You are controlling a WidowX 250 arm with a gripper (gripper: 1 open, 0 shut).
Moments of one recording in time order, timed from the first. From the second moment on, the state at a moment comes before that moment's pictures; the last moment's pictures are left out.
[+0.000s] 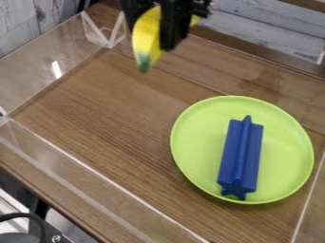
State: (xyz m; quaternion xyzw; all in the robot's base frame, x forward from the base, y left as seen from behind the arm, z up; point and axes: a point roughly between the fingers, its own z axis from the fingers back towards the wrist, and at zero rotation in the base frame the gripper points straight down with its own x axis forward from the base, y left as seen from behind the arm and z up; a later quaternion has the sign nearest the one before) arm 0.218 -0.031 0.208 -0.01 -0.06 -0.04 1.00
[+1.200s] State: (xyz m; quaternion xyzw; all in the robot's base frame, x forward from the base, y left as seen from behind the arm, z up) arm 0.174 -0.098 0.211 0.00 -0.14 -0.05 0.99
